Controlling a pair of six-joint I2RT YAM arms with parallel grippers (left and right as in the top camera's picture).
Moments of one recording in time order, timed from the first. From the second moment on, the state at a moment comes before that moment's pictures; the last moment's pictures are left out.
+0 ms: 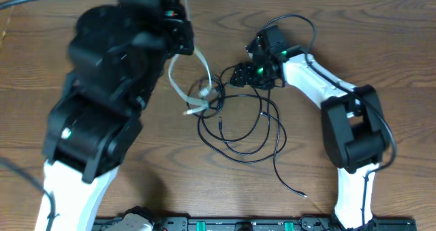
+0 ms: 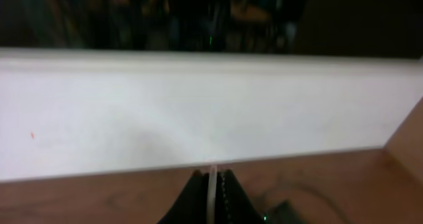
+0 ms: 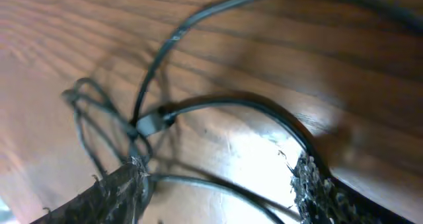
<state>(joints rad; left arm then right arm) -0.48 1.32 1.86 -0.72 -0.20 -0.18 0.37 2.13 1.54 -0.57 -0.49 0.38</state>
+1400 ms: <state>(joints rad) -0.48 1.39 1.86 -0.80 0.22 -0.37 0.36 1.70 1.54 -0.09 -1.33 -0.15</state>
